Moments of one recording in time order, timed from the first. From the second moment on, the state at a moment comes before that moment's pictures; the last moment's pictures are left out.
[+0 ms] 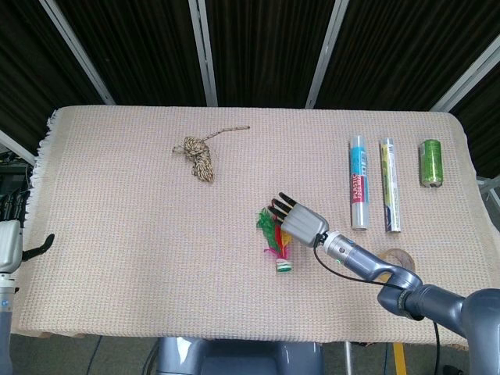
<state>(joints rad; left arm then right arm) -0.21 -1.25 -0.17 -1.48 1.19 1.35 0.21 0.88 -1.51 0.05 -1.15 -1.73 0.77 -0.25</state>
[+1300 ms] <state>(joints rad) -0.18 -1.21 -0.16 -1.53 1.26 1.41 0.16 0.98 -1.63 0.01 -1.06 -1.72 0.78 -0.25</state>
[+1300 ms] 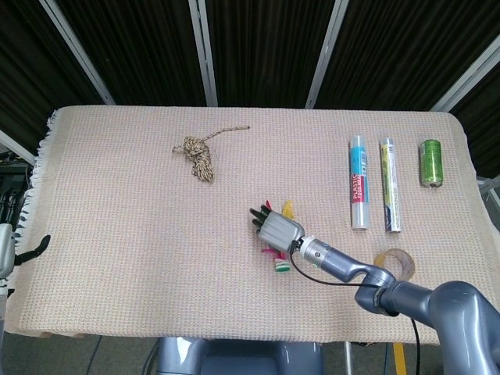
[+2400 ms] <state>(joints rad) -0.17 -1.18 -0.12 -1.57 1.36 1.42 0.08 0.64 -1.38 0.03 -1.44 -1.74 1.45 -0.52</state>
